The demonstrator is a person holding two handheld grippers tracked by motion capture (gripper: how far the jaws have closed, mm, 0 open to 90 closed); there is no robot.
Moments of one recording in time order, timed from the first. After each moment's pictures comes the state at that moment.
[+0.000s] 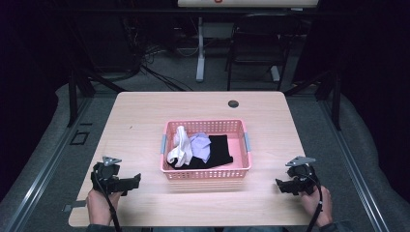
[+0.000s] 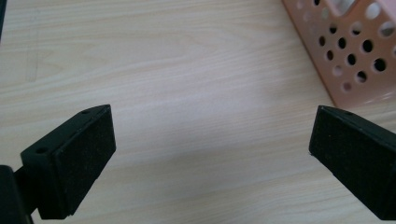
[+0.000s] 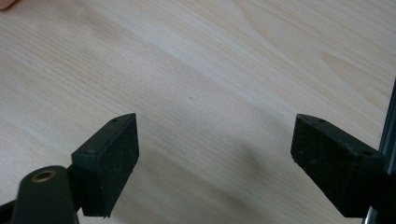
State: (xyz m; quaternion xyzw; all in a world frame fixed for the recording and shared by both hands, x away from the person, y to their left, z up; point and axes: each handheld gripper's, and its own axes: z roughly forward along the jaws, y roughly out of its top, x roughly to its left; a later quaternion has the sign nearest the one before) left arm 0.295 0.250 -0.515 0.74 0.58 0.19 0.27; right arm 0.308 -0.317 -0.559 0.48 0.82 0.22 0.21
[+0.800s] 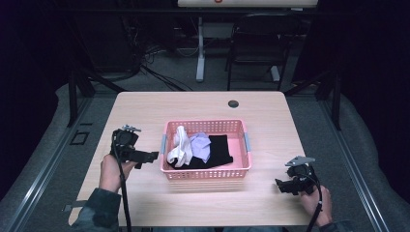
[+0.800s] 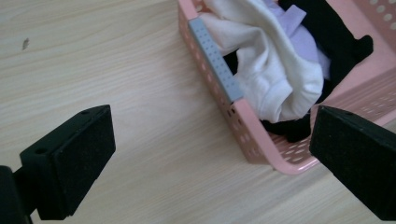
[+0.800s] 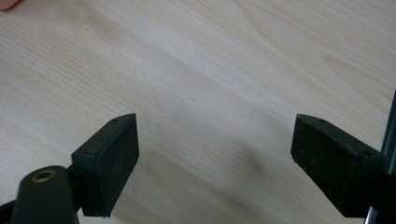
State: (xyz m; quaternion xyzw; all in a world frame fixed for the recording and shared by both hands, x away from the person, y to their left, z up) left arm 0.358 0.206 -0.453 0.80 0.51 0.11 0.29; right arm 0.308 -0.317 -0.559 0.47 0.83 0.22 0.21
